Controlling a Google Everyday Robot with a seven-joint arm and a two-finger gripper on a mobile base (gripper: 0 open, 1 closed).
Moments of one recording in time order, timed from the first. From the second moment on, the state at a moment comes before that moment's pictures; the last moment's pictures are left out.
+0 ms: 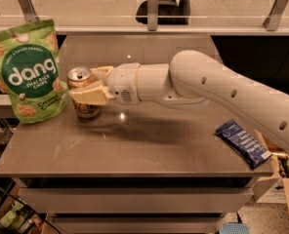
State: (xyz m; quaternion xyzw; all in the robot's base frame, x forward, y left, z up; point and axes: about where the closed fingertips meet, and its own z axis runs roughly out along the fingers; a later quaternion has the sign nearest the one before) arm 0.534 0.141 0.897 -0.48 0.61 0.40 0.50
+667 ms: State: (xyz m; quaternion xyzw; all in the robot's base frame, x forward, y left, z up) arm 0.533 0.144 0.897 -0.48 0.61 0.40 0.50
